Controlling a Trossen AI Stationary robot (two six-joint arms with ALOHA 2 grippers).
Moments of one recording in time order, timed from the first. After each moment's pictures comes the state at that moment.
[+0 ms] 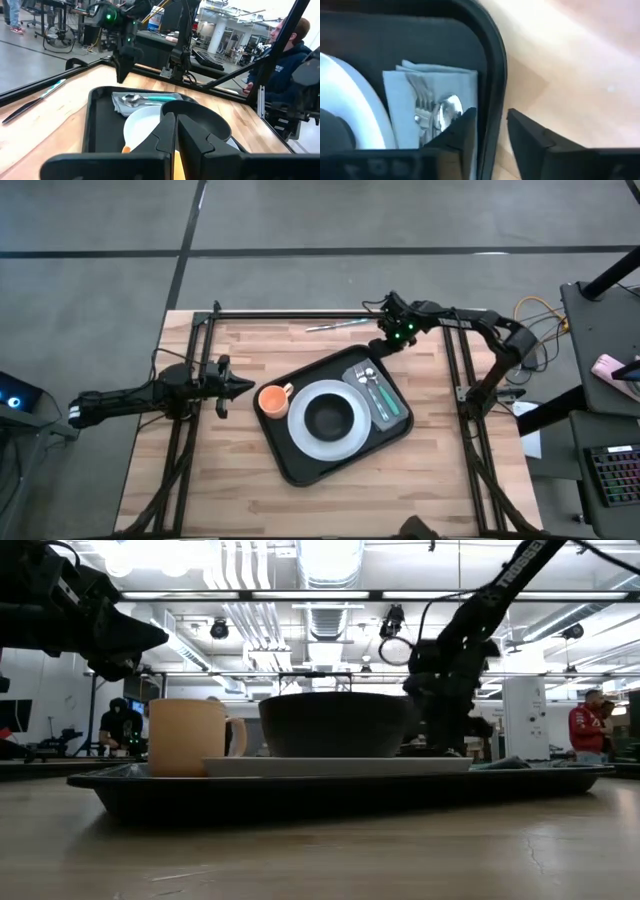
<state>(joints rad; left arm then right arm) 0.18 0.13 0.05 0.02 0.07 -0.25 -0.77 1.71 1.01 -0.62 -0.41 0.34</state>
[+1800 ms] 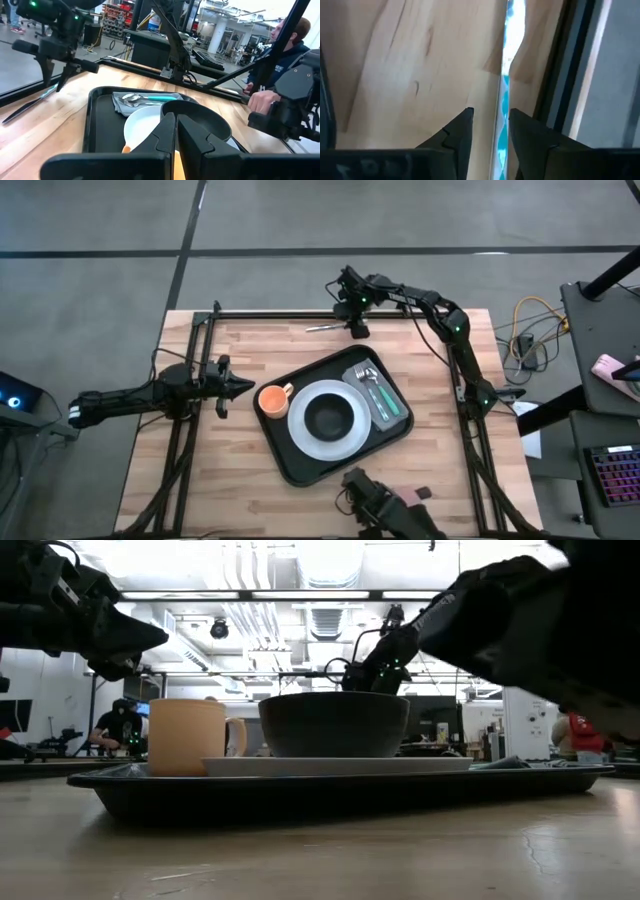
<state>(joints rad) 0.18 0.13 0.05 0.02 0.07 -0.25 -0.76 2.31 1.85 -0.78 -0.26 -0.98</state>
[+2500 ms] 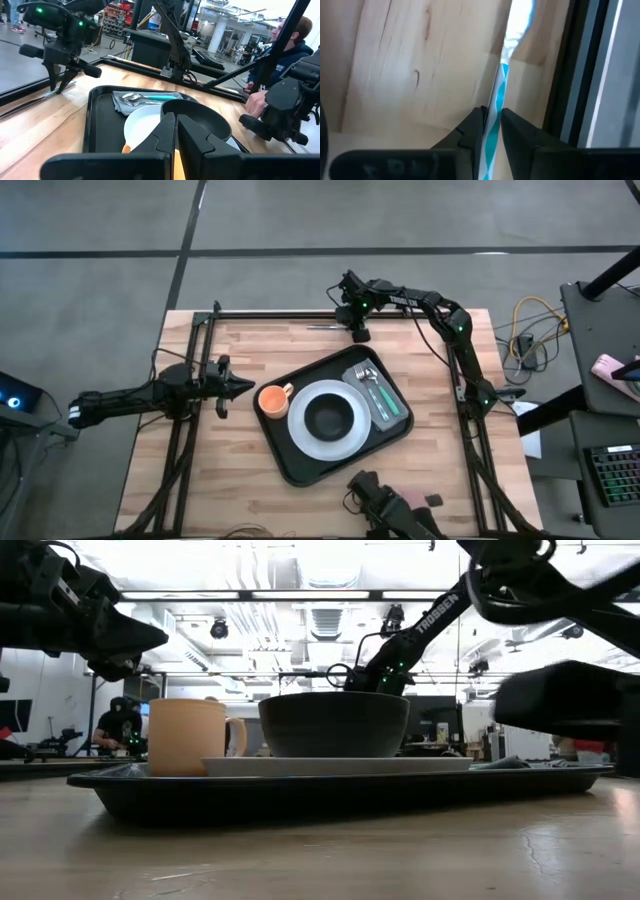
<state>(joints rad) 0.18 0.13 0.05 0.02 0.07 -0.25 -0.76 2.31 1.74 -0.72 -0.17 -0.97</state>
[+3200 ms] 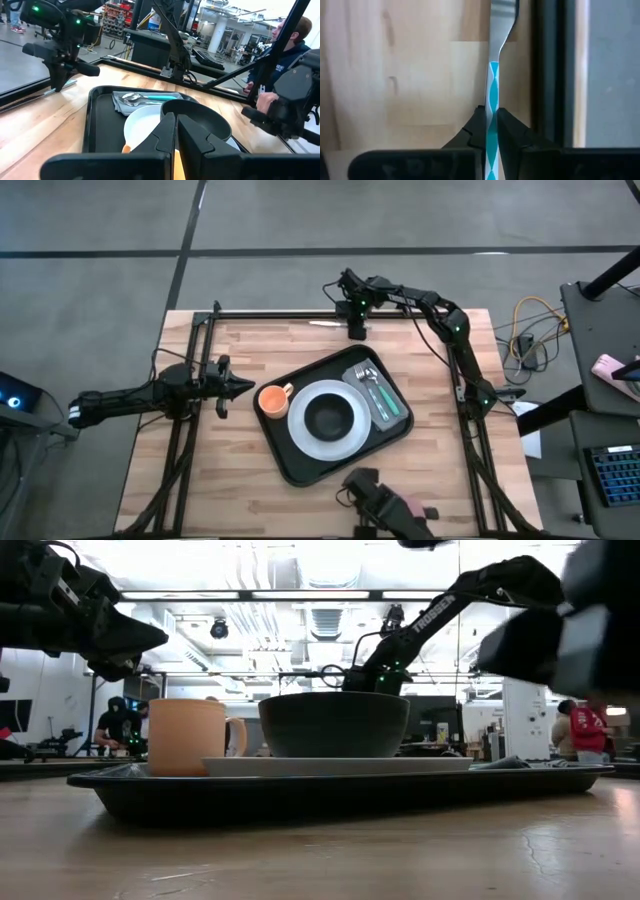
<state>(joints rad) 0.18 0.13 0.05 0.02 0.07 -0.25 -0.76 2.31 1.81 -0.79 -0.13 -0.71</state>
